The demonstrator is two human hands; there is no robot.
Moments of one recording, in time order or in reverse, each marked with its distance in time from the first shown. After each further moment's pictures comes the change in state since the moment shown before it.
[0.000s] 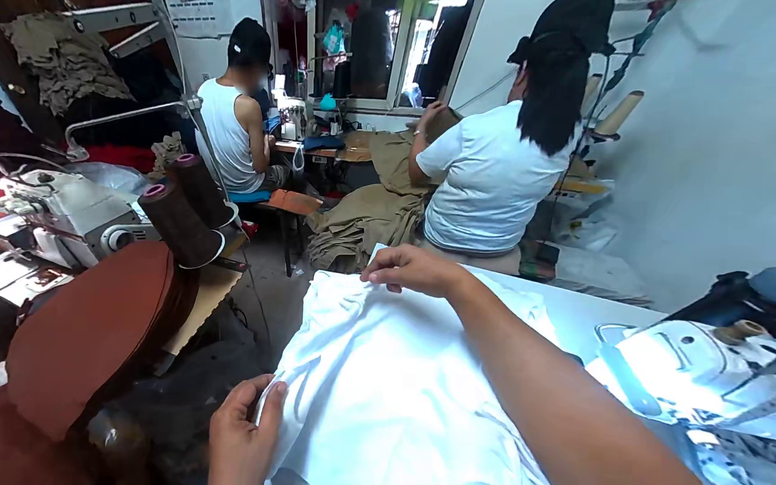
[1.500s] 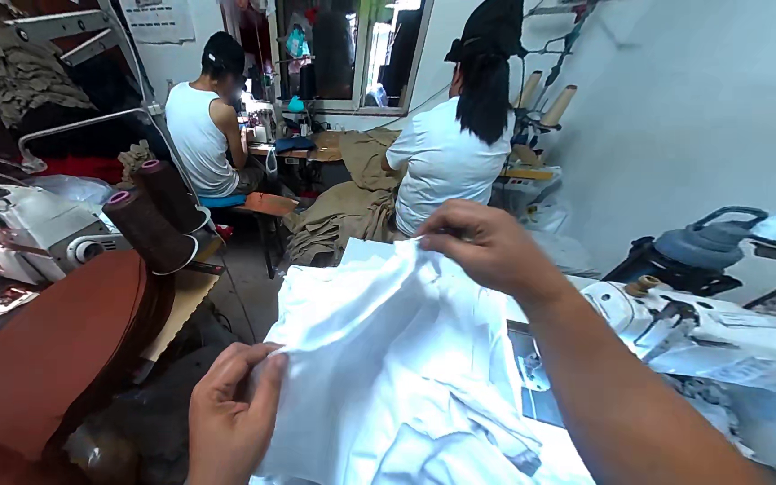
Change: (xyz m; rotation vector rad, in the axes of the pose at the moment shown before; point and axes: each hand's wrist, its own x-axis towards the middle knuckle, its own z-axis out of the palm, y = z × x) left_hand 0.013 0.061 -0.001 -0.212 -0.072 0.330; right_hand -0.127 -0.054 -0.025 -0.400 0.582 -0.417
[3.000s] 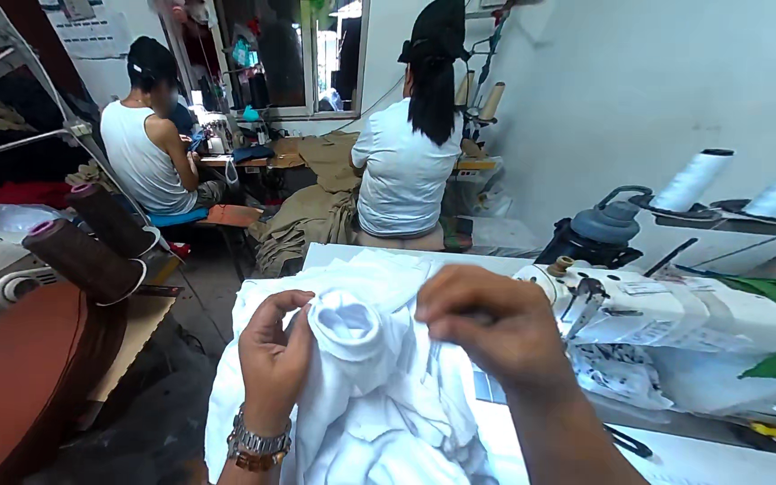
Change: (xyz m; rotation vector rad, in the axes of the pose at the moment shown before) left_hand 0.040 0.005 0.112 -0.455 -0.085 0.059; right_hand -0.086 -0.044 0.001 0.430 0.221 -0.051
